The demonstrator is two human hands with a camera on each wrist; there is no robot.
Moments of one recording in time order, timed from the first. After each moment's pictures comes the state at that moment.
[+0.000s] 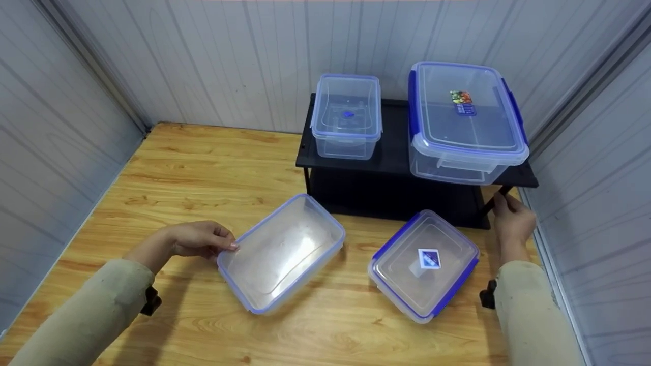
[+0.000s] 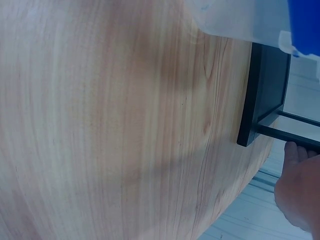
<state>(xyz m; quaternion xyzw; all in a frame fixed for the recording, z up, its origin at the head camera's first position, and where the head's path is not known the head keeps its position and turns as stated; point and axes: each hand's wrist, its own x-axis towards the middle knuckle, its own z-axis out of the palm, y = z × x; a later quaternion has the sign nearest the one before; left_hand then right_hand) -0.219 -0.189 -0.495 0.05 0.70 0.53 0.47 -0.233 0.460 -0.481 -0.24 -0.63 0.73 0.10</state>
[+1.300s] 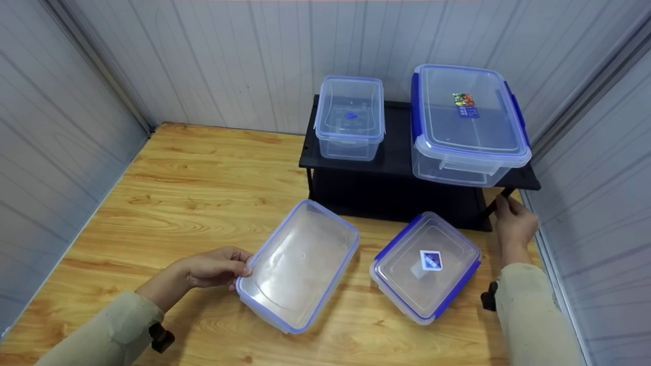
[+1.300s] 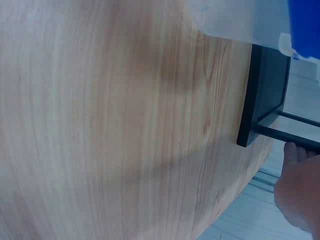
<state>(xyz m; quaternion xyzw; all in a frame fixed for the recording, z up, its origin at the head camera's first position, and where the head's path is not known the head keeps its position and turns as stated) -0.163 -0.145 -0.513 0.11 0.58 0.67 0.46 -0.233 0.460 -0.483 -0.22 -0.59 0.76 0.14</state>
